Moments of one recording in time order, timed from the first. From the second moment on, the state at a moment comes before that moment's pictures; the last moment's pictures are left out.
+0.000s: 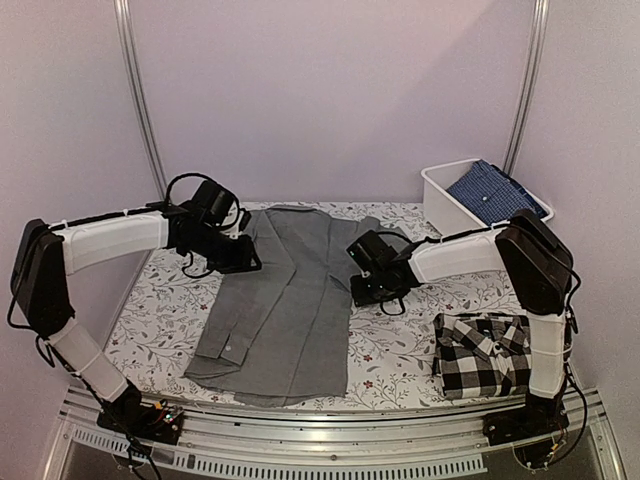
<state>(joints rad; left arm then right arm) -0.52 1.60 1.16 -0.54 0.15 -0.44 0.82 2.07 1.33 -0.29 0.23 0.53</state>
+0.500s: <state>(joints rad) -0.59 1.62 1.21 -0.49 0.18 -0.41 0.82 2.02 1.33 -0.39 0.29 0.52</state>
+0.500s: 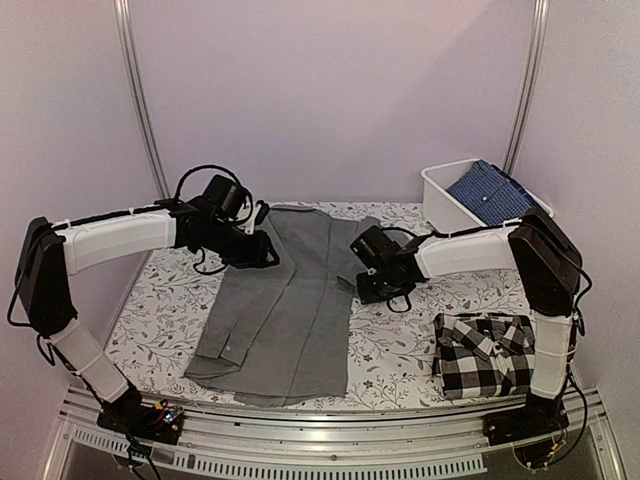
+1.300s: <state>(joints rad) -0.85 1.69 1.35 -0.24 0.12 0.06 0.84 1.55 1.28 -0.44 0.22 0.35</state>
